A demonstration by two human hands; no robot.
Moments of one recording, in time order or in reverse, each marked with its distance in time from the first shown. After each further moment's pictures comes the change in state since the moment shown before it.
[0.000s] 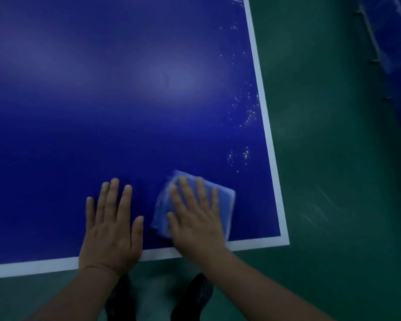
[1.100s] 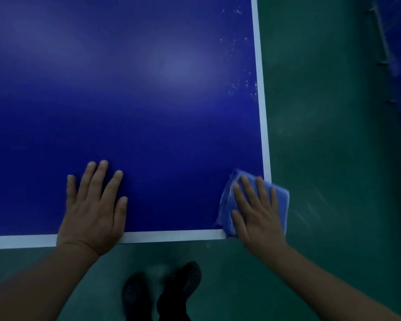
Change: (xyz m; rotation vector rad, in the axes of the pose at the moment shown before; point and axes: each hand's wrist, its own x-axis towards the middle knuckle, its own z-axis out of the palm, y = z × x) left_hand 0.002 0.002 0.000 0.026 -0.026 -0.020; right_hand -0.066 0.156 -0.023 -0.063 -0.075 0.047
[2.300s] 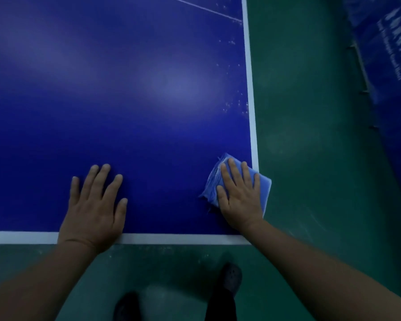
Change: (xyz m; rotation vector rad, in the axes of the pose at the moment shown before) left_hand -0.002 0.001 -0.001 0.015 -0.039 -0.038; right_hand 0.066 -0.008 -0.012 0.033 -0.017 0.103
